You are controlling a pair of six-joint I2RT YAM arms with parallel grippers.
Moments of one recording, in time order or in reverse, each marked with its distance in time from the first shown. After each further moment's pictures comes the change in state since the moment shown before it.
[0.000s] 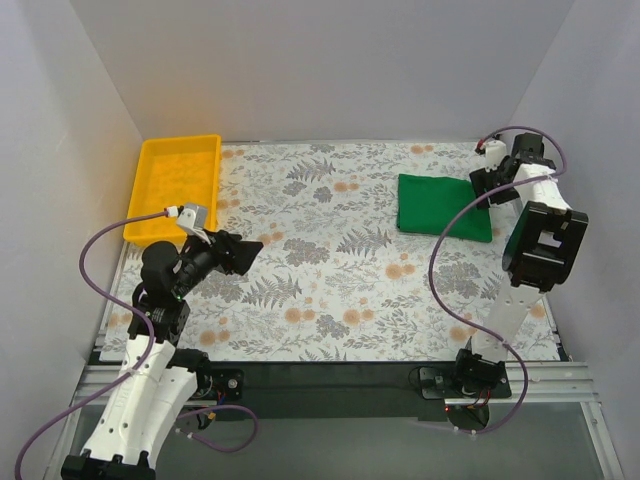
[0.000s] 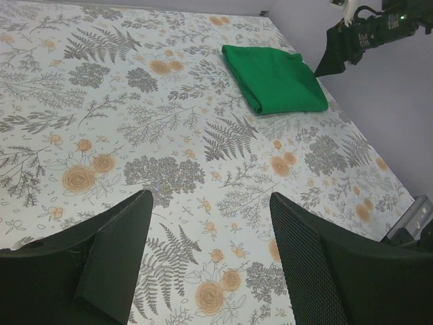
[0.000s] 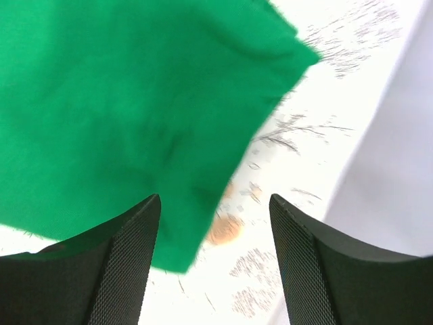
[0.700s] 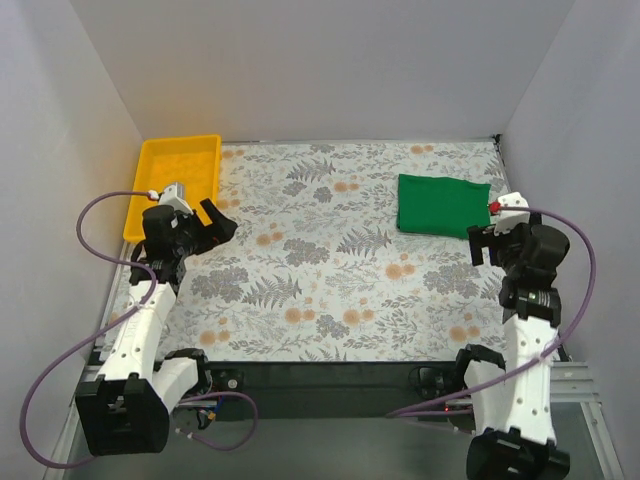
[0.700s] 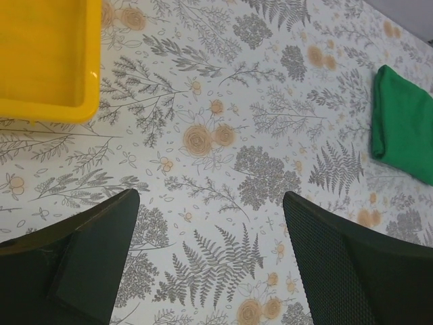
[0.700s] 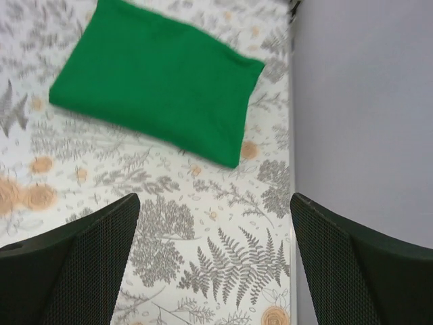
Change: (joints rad) left arm 0.198 0.393 0.154 -0.136 -0.200 -0.087; right arm 0.005 -1.297 -0.938 0.262 -0.069 0.097
